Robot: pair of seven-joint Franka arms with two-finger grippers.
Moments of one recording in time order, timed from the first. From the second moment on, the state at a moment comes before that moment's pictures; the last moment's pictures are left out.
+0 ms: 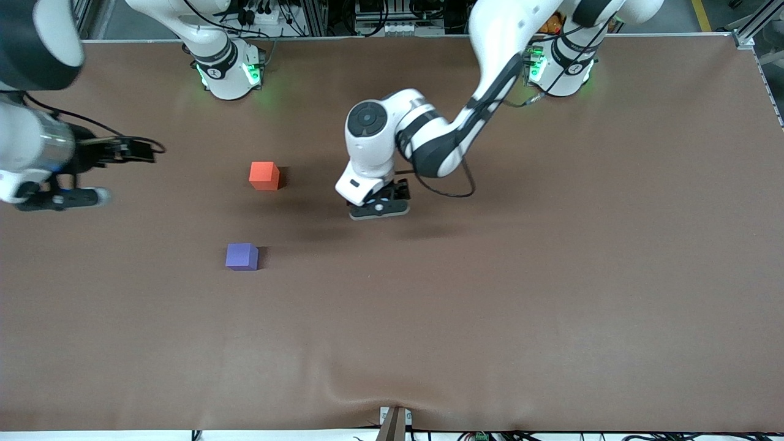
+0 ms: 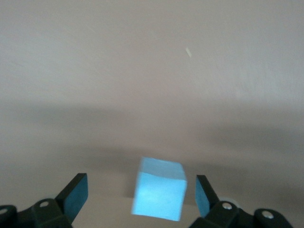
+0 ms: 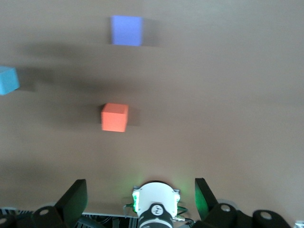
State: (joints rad) left arm -0.75 0.68 -0.14 -1.34 0.15 2.04 -1.07; right arm 0.02 0.18 0.10 -1.45 0.04 1.26 0.02
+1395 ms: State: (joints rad) left arm -0.02 0.61 -0.14 -1.41 0.25 2.02 0.00; right arm 0.65 0.42 0.11 -1.87 0.24 2.28 0.70
